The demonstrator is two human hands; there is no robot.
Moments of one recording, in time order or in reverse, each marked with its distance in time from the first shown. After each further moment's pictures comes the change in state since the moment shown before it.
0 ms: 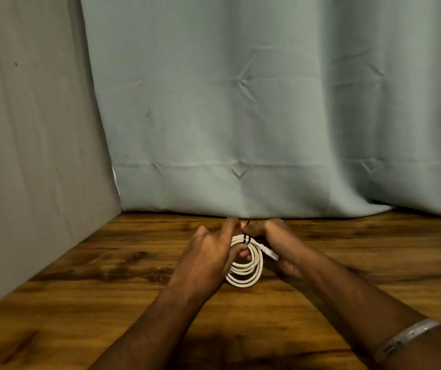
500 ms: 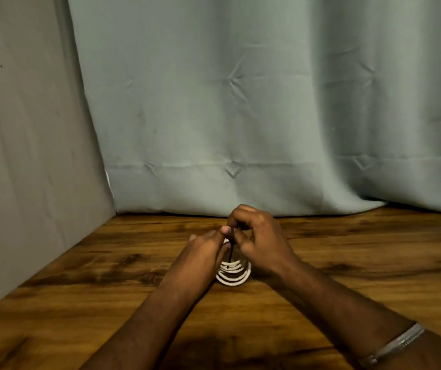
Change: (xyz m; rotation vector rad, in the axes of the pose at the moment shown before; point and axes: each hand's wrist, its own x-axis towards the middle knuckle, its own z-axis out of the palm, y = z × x) left_hand 0.005 -0.012 0.008 -0.125 -0.156 -0.056; right_hand 0.002 0.011 0.001 -0.936 0.130 -0.946
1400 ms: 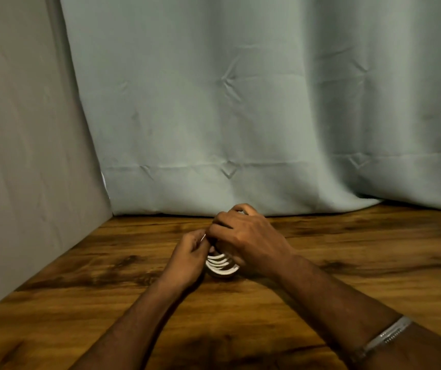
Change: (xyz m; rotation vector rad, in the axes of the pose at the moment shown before) left_hand 0.002 -0.008 0.004 -0.777 0.056 -0.455; right_hand 0.005 -0.009 -0.009 -0.490 -0.113 -0.565
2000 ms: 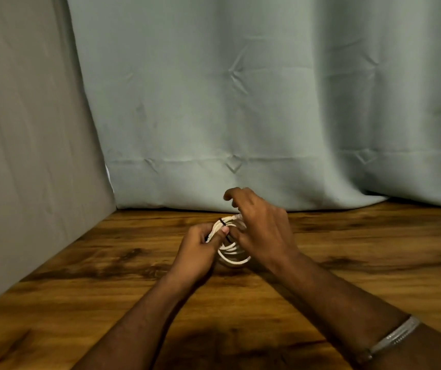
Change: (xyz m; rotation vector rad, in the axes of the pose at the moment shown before) left_hand -0.009 0.015 0.010 -0.104 0.028 -0.036; right_hand 0.005 -0.010 -0.005 -0.001 0.033 0.512
